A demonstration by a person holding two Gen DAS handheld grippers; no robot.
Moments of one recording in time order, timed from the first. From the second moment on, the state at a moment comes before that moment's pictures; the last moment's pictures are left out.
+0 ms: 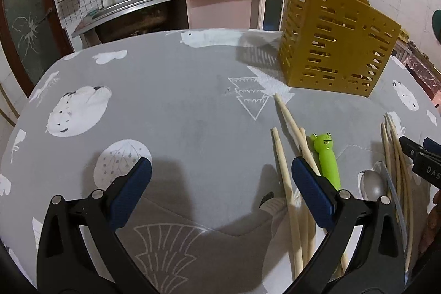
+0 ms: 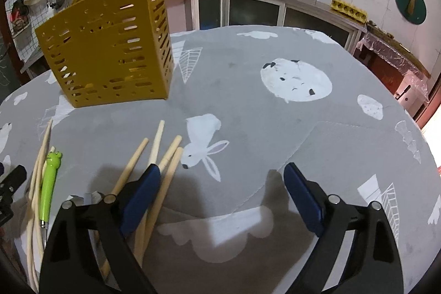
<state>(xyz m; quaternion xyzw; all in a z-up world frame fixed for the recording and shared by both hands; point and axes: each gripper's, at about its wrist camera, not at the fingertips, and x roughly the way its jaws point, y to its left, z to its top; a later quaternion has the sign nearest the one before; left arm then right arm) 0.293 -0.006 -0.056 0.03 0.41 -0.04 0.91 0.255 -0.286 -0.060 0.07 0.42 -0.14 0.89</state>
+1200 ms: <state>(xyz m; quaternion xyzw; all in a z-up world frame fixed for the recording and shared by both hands) 0.316 -0.033 -0.059 0.05 0.47 -0.07 0.88 0.272 -0.264 -0.056 0.10 0.46 -0.15 0.87</state>
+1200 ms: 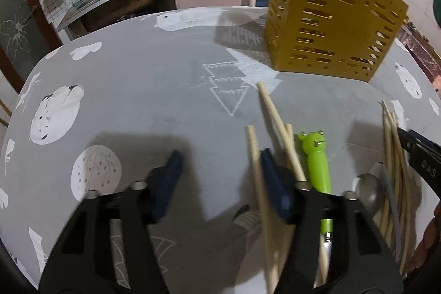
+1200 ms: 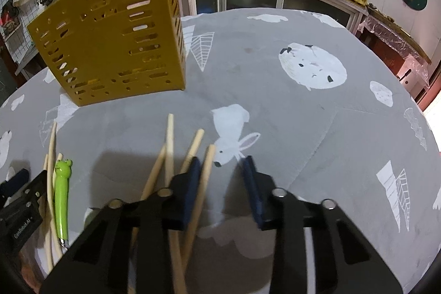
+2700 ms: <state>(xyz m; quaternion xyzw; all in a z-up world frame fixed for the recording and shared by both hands) 0.262 -0.021 0.065 -0.02 0.26 -0.09 0.96 0.210 -0.295 0.065 0.09 0.19 -0.08 0.97</state>
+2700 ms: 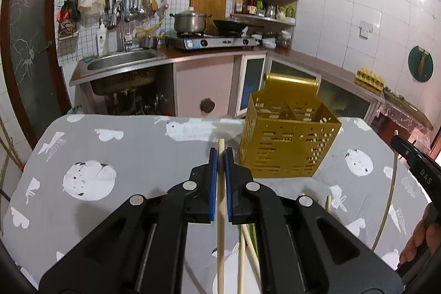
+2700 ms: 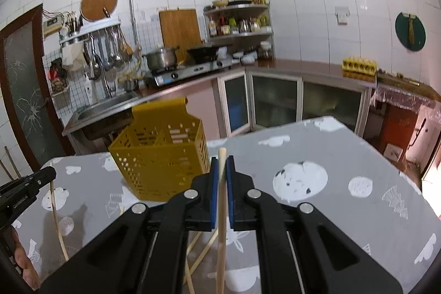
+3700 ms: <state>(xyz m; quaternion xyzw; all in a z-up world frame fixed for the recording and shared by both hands) 0.311 -0.052 0.215 -0.06 0.09 -0.14 0.98 0.294 -0.292 0.198 0.08 0.02 -0.06 0.99</state>
